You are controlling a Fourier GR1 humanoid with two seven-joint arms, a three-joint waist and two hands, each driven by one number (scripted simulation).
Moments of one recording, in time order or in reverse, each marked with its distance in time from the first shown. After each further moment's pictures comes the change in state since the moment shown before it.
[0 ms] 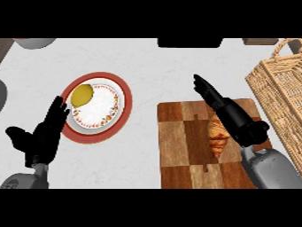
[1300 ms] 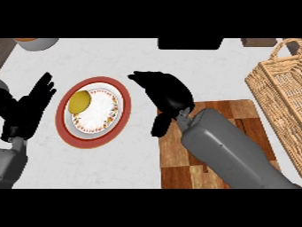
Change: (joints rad) left arm -0.166 0.150 0.036 -0.002 -0.060 -0.068 0.226; right arm -0.508 0.130 0.278 0.236 0.673 0.100 0.420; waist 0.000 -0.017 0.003
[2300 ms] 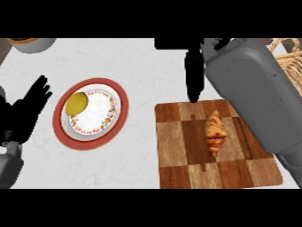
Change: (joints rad) left arm 0.038 -0.003 0.037 -0.027 -0.011 -0.020 0.009; right arm -0.370 -0.096 -0.297 0.106 -0.214 0.662 0.422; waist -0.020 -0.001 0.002
